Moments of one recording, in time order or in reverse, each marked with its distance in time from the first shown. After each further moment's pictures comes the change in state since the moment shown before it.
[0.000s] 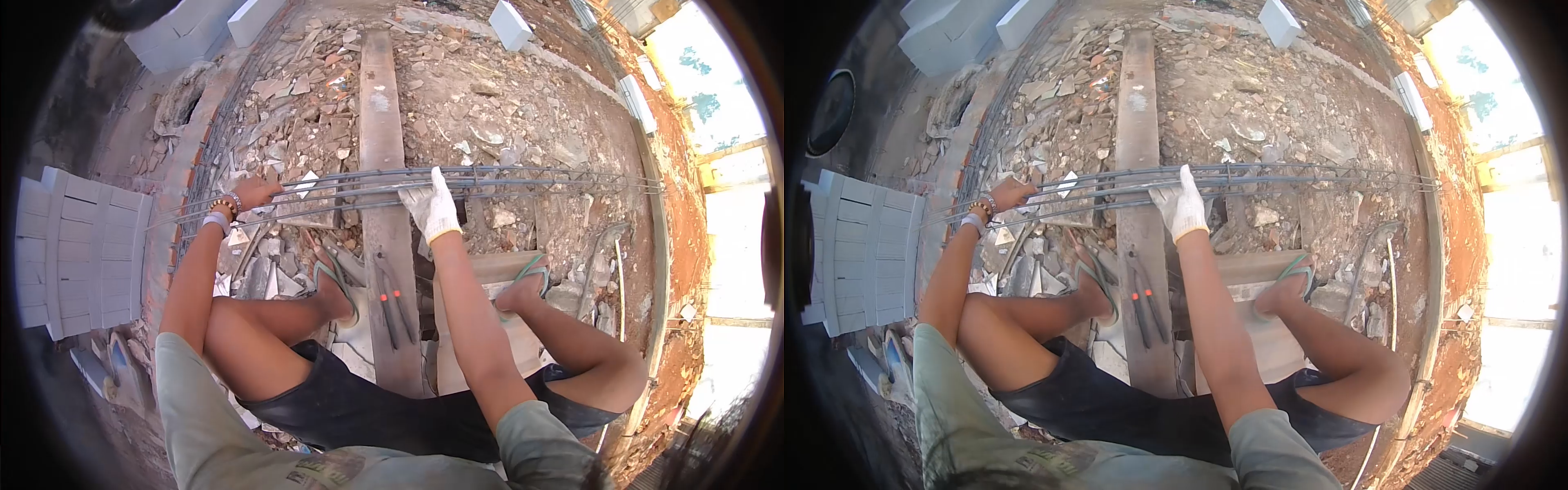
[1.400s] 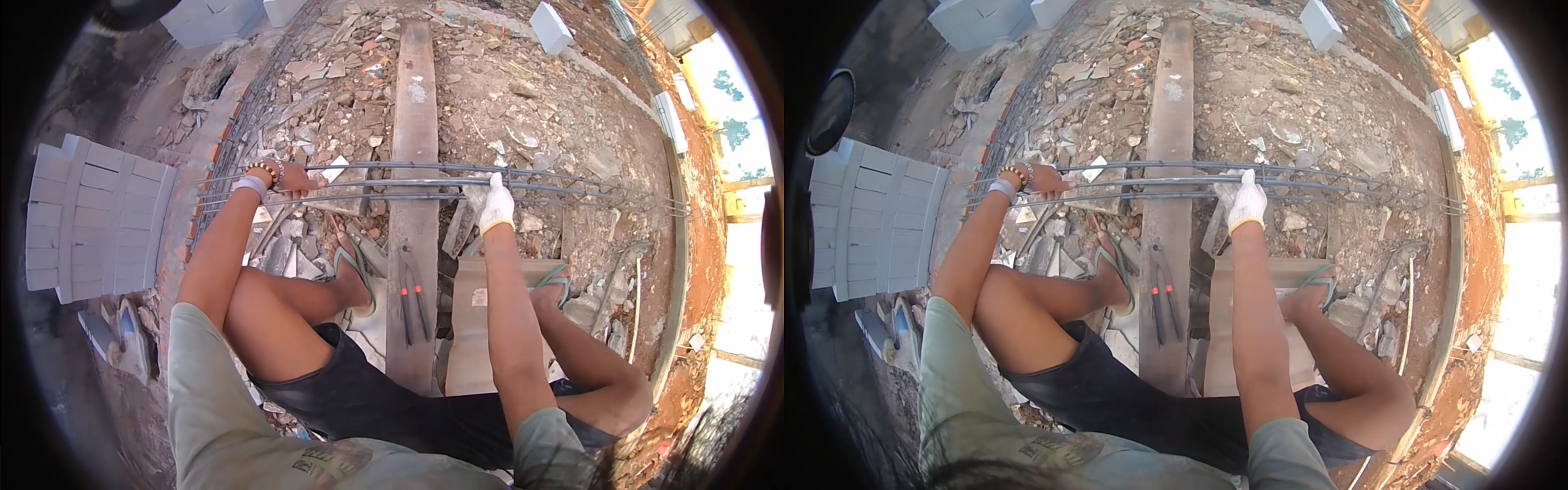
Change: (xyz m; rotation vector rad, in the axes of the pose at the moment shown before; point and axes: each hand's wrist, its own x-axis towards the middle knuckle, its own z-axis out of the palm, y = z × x) left_hand -0.019 0.036 -0.028 0.102 -0.250 -0.476; right_hand 0.020 -0.046 -0.040 -0.173 0.248 -0.210
